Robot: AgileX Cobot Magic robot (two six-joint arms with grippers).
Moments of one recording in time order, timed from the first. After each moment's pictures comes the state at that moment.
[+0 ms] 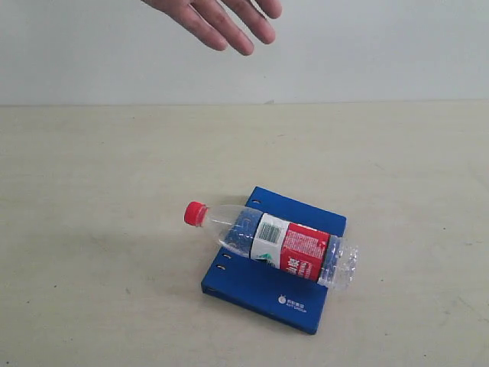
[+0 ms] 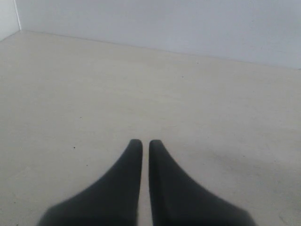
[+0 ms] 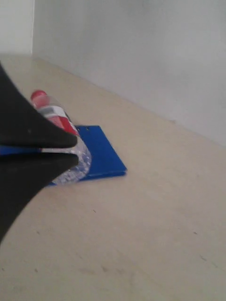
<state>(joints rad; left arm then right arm) 0.05 0.00 0.00 -0.22 0.37 0.14 -0.14 0.00 0.00 0.57 0.48 0.57</state>
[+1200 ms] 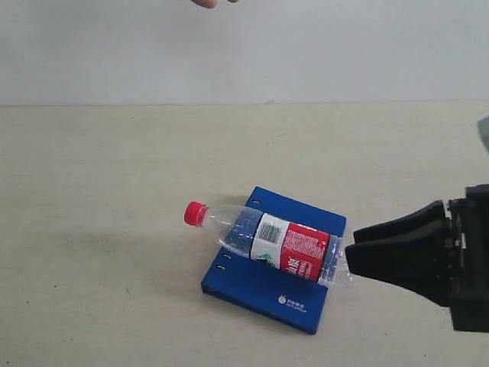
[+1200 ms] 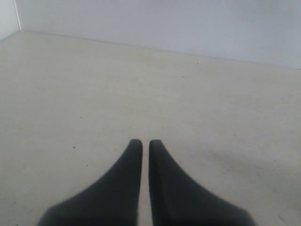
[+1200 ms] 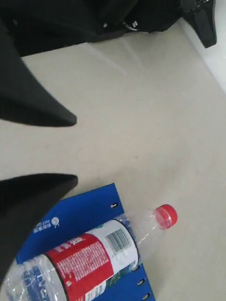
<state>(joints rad) 0.05 0.00 0.00 -0.22 0.37 0.14 -0.14 1.13 -0.42 1.38 1.07 -1.68</state>
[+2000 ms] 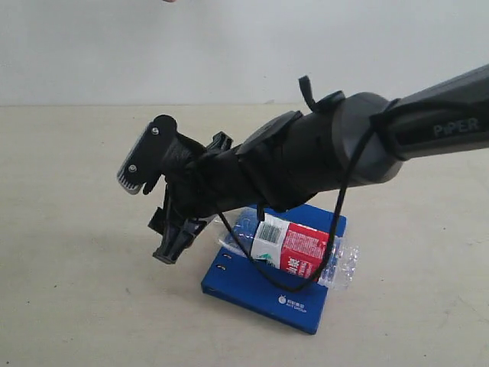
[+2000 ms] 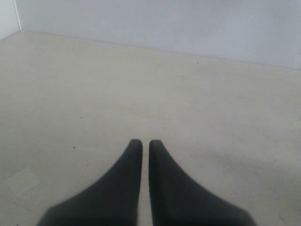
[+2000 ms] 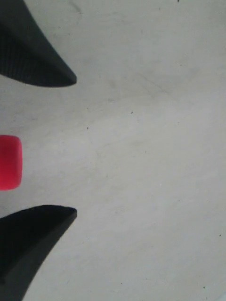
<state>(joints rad) 0.05 0.00 0.00 -0.22 0.37 0.14 0.67 1.98 -1.20 1.43 0.08 -1.91</state>
